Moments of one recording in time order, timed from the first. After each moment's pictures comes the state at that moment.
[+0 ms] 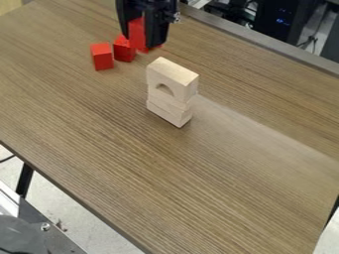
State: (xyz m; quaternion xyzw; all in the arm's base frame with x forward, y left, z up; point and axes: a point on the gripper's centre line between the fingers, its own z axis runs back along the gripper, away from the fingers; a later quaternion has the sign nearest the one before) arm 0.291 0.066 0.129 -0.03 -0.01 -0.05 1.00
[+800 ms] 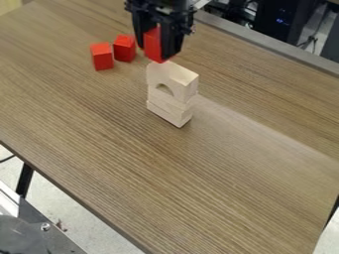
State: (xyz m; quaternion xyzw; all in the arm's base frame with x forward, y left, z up) arm 0.305 0.052 0.115 -0.02 -0.02 -0.03 1.00
